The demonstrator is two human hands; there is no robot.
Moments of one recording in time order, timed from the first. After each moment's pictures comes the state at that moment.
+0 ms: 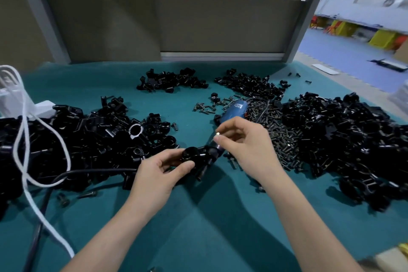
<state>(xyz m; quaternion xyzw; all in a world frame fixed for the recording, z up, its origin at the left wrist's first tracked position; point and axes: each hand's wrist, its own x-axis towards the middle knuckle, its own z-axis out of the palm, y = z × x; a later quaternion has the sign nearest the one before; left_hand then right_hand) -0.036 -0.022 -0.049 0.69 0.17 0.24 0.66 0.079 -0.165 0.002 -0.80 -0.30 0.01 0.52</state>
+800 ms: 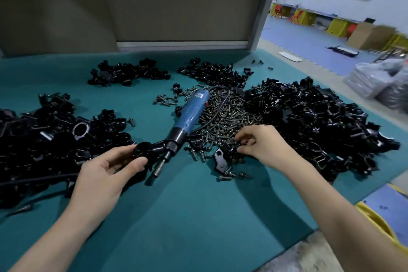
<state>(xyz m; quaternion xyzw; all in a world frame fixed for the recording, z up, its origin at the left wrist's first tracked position) -0.032 -0.028 -0.050 0.69 0.20 0.26 0.65 0.146 -0.271 -0.013 -0.94 -0.25 0.06 0.22</state>
